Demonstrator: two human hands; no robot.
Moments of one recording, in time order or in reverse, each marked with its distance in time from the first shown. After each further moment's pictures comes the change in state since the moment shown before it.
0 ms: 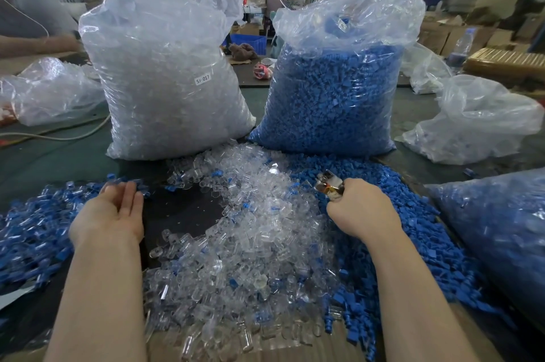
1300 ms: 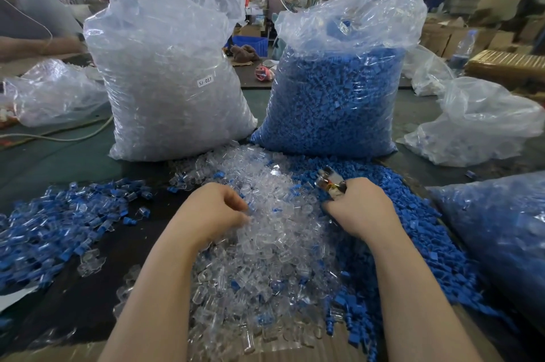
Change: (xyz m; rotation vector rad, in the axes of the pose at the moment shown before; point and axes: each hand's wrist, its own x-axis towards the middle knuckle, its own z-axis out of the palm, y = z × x) left_hand -0.057 -0.065 0.019 1.877 -0.814 0.363; right_hand -0.002 -0.005 -0.004 0.103 0.011 0.050
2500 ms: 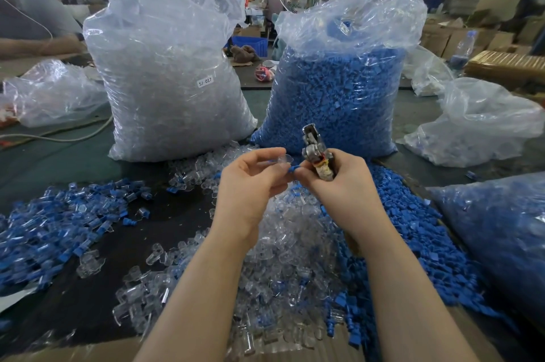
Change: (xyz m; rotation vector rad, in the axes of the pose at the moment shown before) left_hand -0.015 0.059 0.033 -1.035 0.155 0.200; right_hand -0.018 -0.028 -0.007 0.642 0.123 -0.413
